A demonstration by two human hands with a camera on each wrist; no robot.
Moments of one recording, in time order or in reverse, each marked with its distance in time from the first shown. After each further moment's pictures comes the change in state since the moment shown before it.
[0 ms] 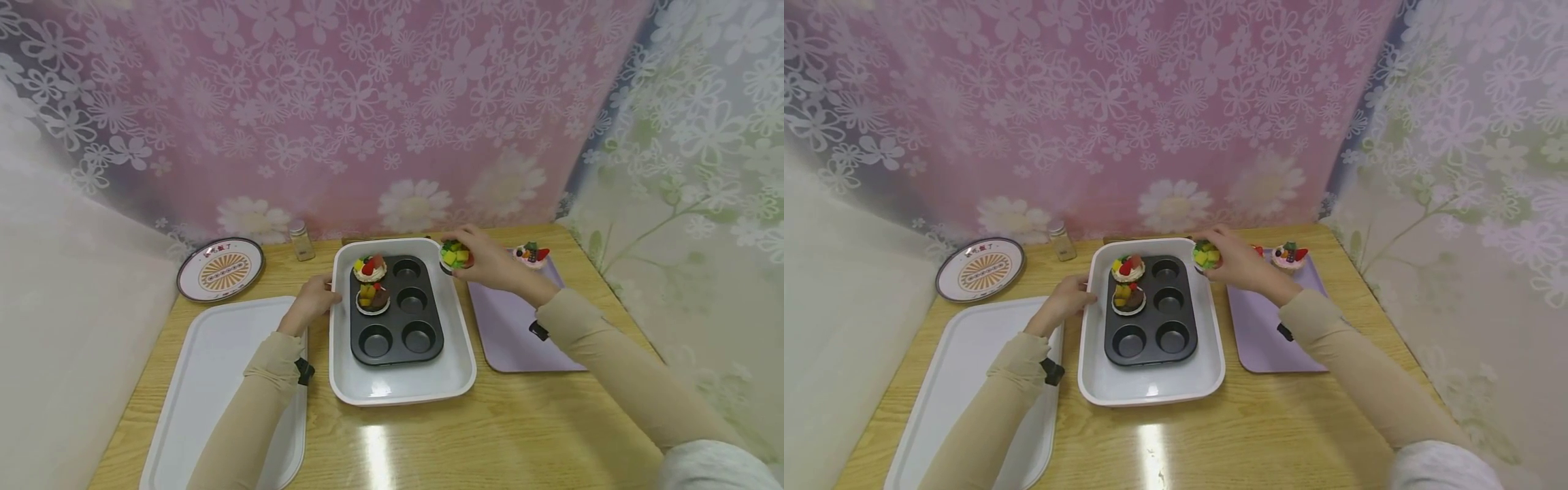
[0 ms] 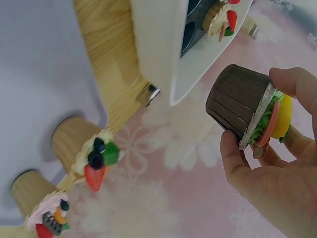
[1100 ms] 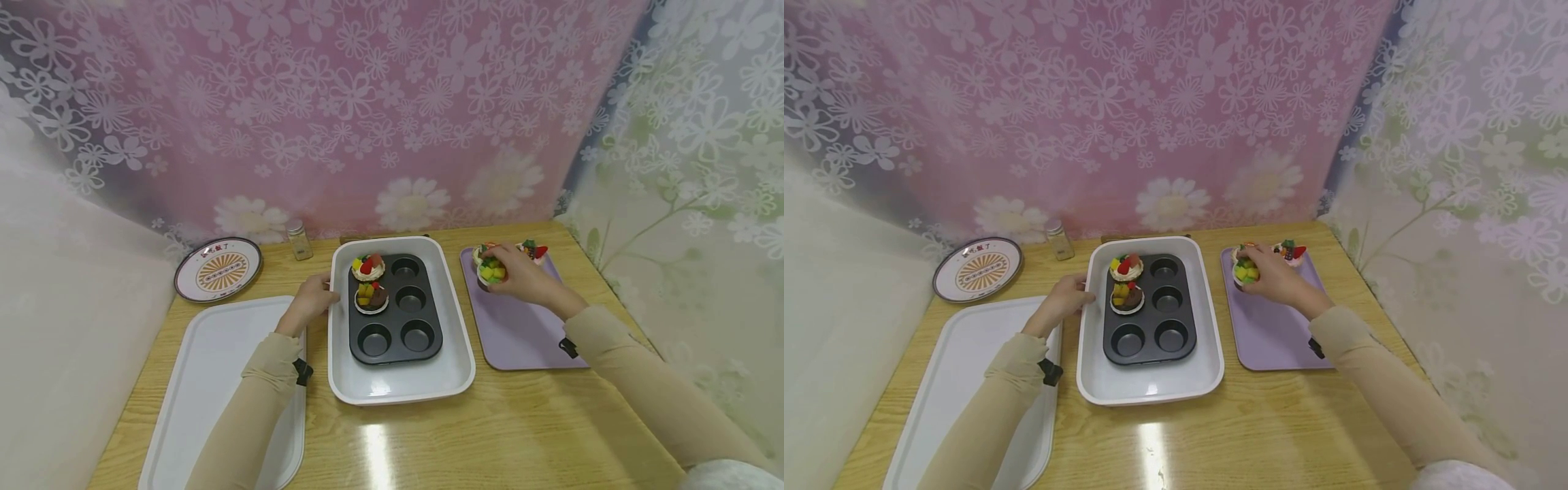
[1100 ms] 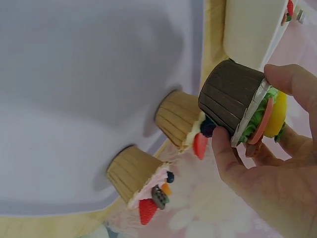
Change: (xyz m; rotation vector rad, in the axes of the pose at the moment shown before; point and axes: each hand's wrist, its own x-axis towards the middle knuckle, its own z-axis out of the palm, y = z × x) left_hand 0.001 -0.002 0.000 -0.012 -0.002 0.008; right_hand -0.040 0.075 0.004 -0.069 0.006 0.126
